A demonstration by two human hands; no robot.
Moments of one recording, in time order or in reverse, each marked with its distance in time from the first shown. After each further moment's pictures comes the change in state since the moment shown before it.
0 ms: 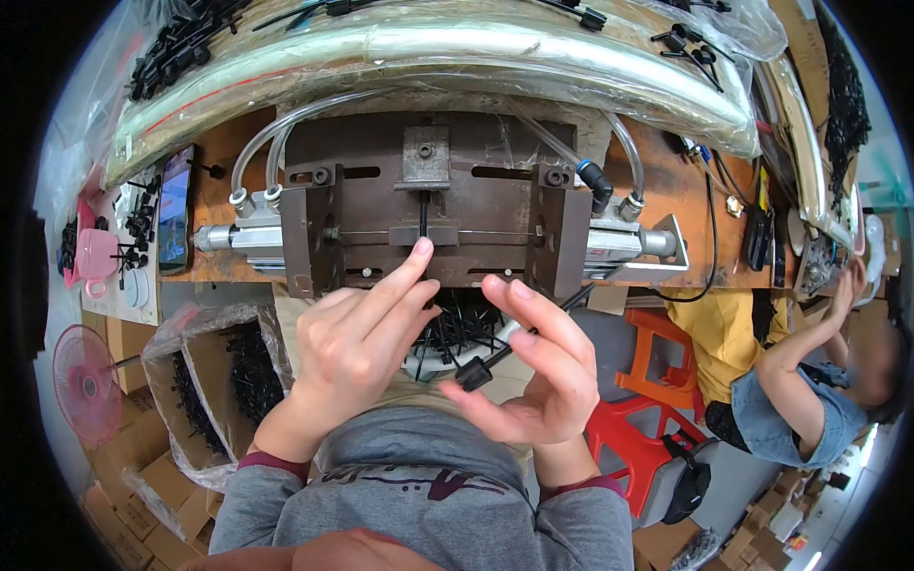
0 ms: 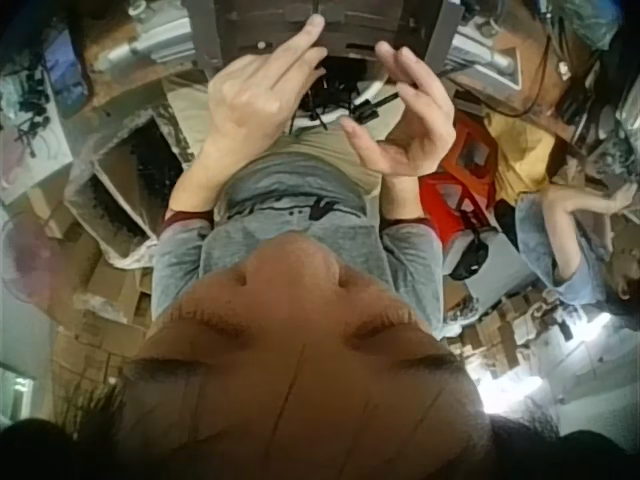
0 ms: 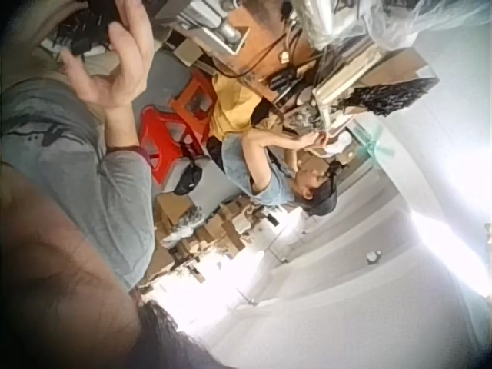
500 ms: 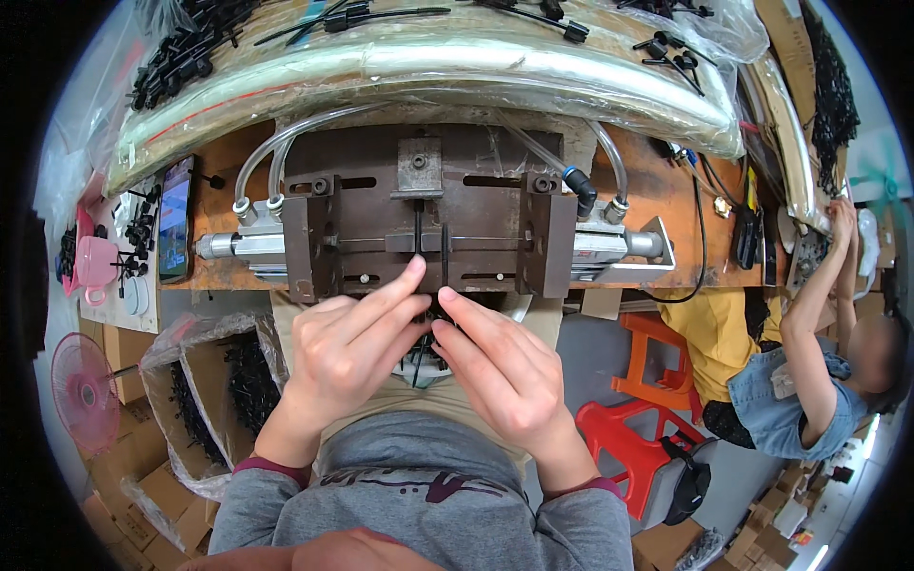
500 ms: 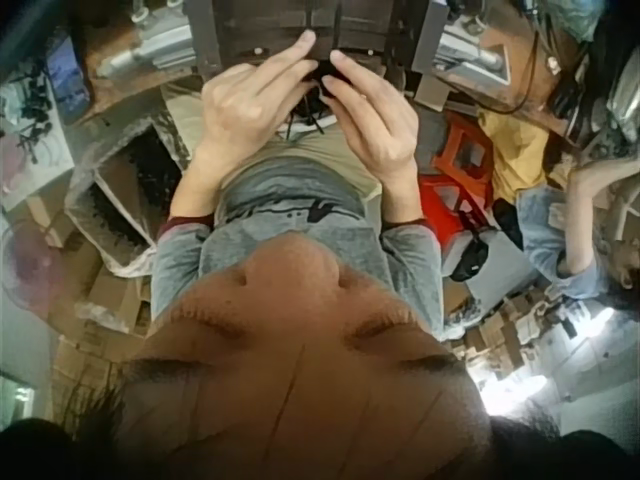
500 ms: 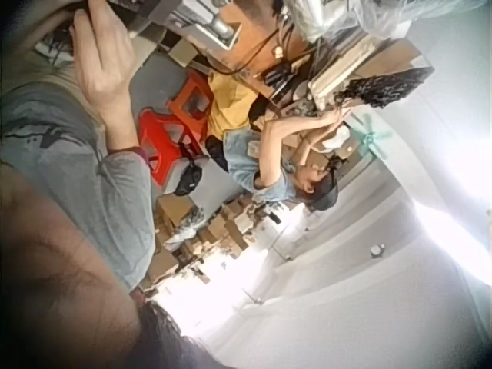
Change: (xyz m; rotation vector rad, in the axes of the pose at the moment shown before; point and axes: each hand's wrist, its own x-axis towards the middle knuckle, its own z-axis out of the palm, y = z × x) left_hand -0.002 -0.006 -0.007 -0.124 0.001 0.011; right_hand 0.009 -0.011 -0.002 -0.432 -0.361 -0.004
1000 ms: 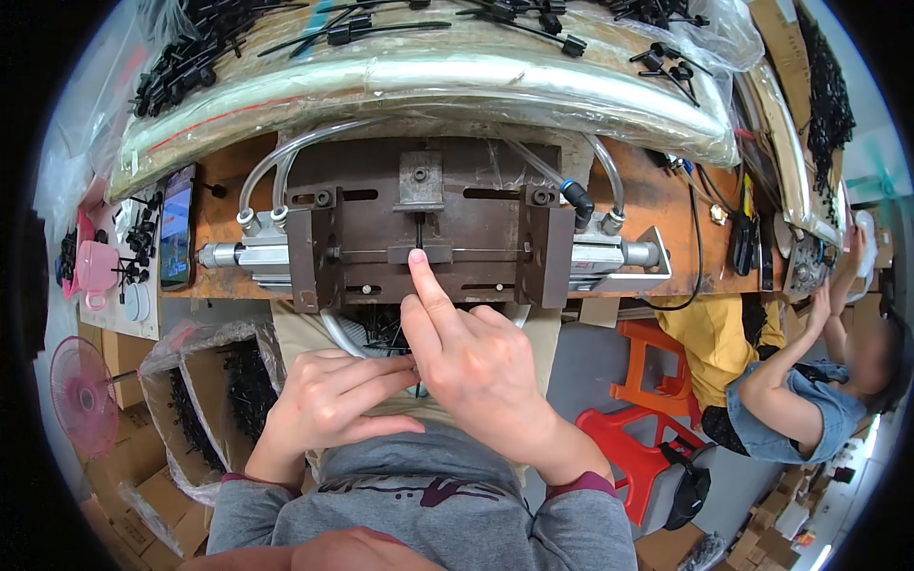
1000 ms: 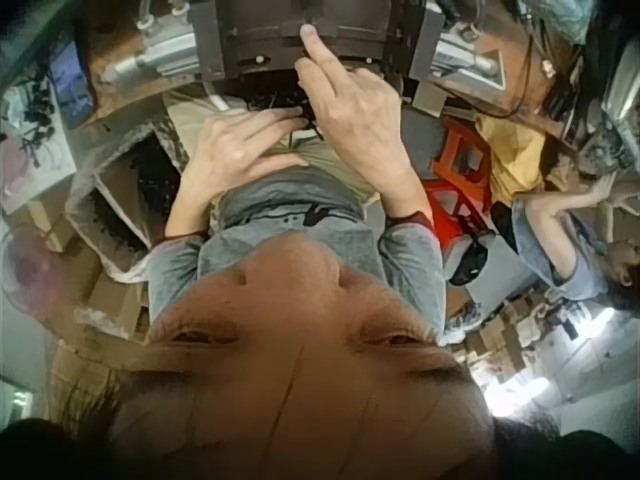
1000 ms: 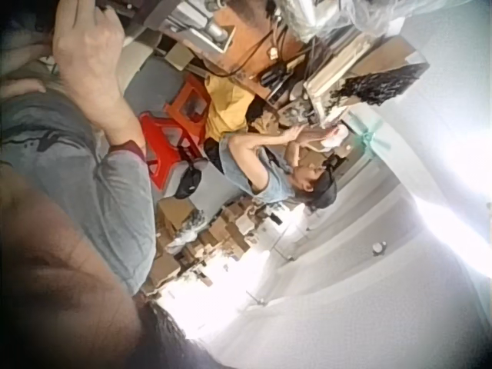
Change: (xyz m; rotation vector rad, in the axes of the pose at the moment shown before) left_hand -0.030 -0.002 -0.028 -0.239 -0.296 0.052; right_hand 0.034 -0.013 0.010 -0.278 -0.314 0.020
